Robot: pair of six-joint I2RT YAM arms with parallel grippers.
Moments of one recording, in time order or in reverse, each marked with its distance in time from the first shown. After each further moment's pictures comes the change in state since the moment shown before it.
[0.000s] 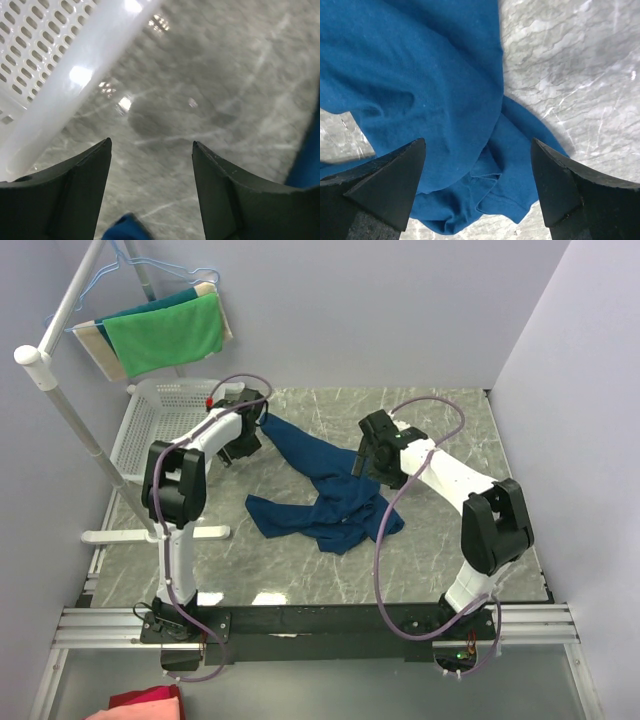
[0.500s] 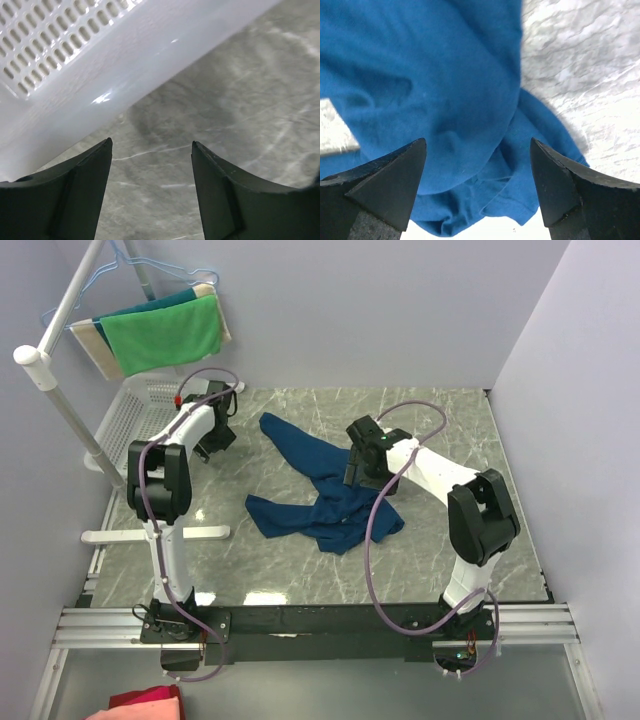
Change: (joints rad) left arm 0.170 0.000 0.016 0.011 0.045 0.018; right arm 0.049 0.093 0.029 -0.027 -0.024 -0.015
